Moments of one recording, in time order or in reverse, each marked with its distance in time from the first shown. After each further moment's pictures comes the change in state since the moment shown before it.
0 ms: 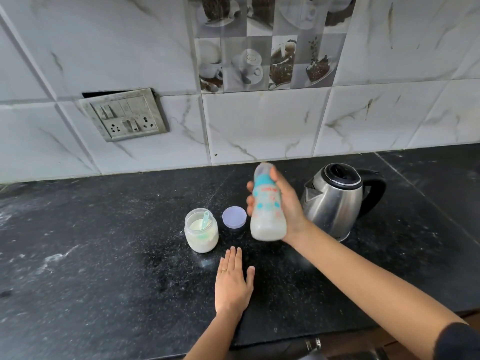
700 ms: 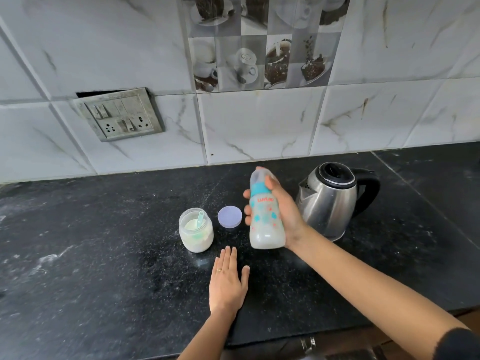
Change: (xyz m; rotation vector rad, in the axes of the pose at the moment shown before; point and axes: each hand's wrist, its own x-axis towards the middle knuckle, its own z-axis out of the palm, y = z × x) left_hand -0.003 0.003 0.004 0.021 -0.011 -0.007; right_hand -0.013 0.001 -0.018 -0.134 -0.010 -0.049
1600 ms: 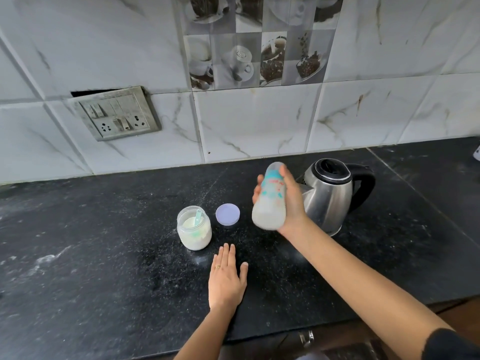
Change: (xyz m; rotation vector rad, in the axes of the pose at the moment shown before) left_hand 0.001 0.001 -0.007 0.011 0.020 0.008; right_hand 0.004 -0.013 0.002 0.240 0.199 -0.037
